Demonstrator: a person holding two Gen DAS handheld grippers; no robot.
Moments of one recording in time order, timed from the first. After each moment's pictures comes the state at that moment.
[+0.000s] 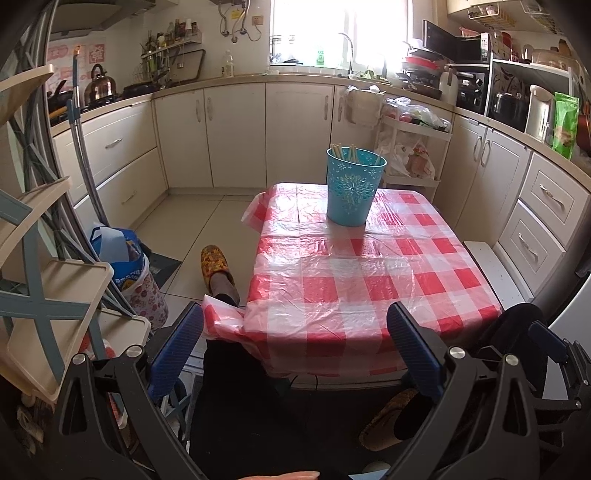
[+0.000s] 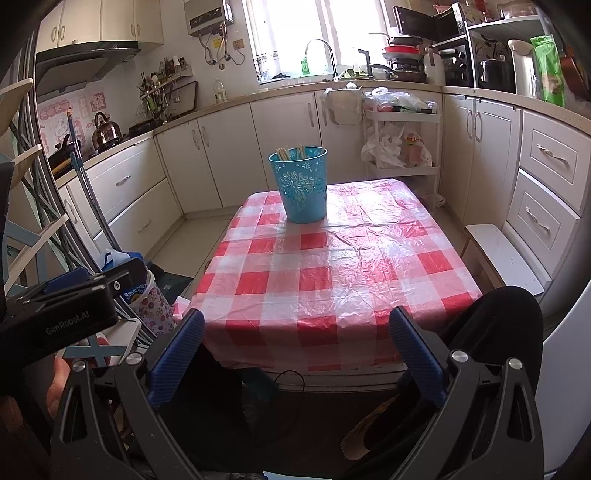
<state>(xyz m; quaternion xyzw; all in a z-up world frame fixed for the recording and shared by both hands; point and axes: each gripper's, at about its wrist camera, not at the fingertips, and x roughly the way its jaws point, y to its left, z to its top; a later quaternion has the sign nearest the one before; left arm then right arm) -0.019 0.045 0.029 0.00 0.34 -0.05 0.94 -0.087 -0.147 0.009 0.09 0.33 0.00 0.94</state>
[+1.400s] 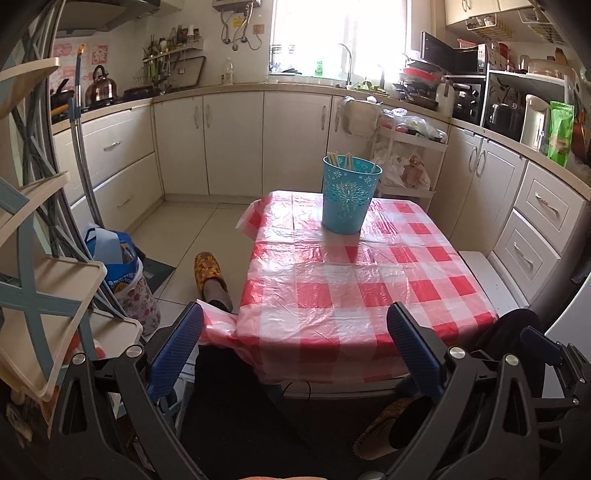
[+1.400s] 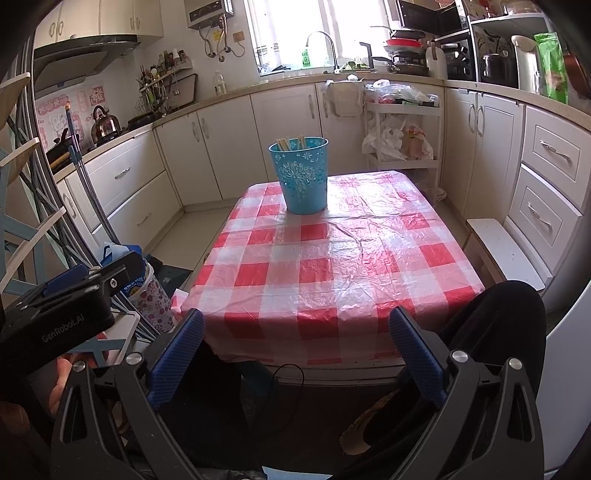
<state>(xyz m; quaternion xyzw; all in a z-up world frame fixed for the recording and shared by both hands) -0.026 0.042 0.018 -0.01 0.32 -0.05 0.95 -0.085 -0.144 0.001 0.08 0.35 0.00 0.93</state>
